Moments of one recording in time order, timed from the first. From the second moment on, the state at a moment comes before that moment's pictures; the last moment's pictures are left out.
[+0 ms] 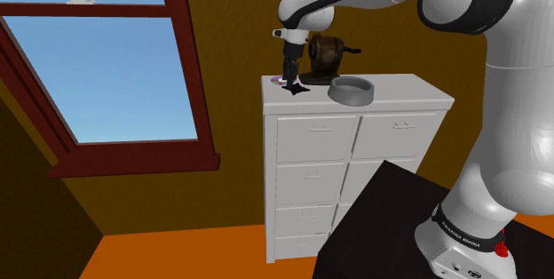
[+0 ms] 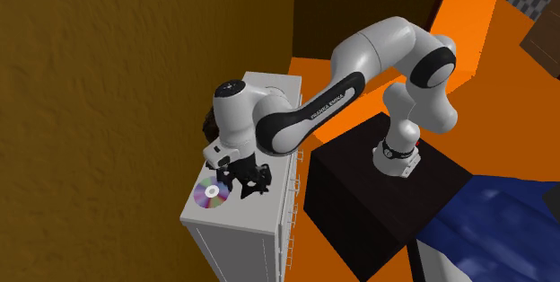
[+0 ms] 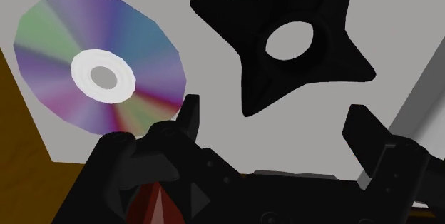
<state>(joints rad) 0.11 0.35 -0.33 -1.65 0.29 2.00 -1.19</state>
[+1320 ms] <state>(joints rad) 0.11 0.35 -0.33 -1.66 0.29 2.01 -1.19</state>
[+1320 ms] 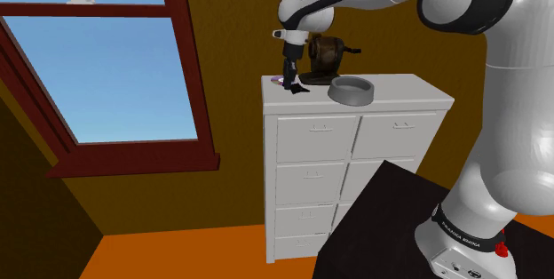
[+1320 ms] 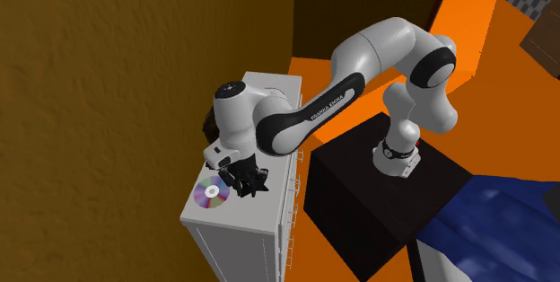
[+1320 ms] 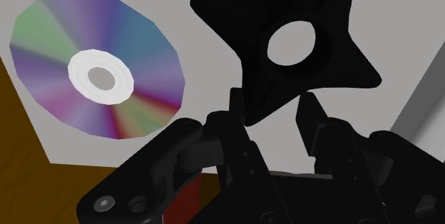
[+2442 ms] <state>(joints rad) 0.10 0.31 -0.34 -1.48 0.26 1.80 -1.14</state>
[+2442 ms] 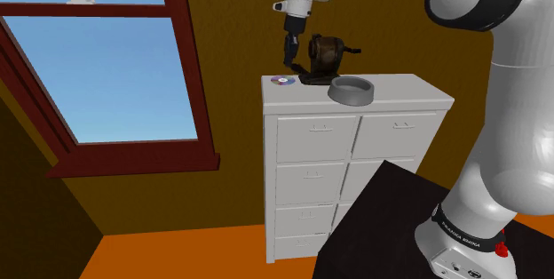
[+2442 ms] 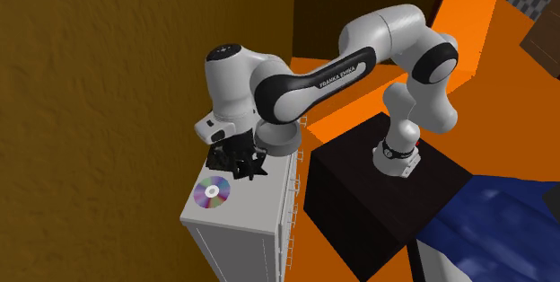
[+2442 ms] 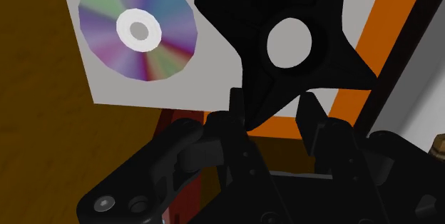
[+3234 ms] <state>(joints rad) 0.07 0.10 -0.39 -1.67 0.20 1.78 -1.22</state>
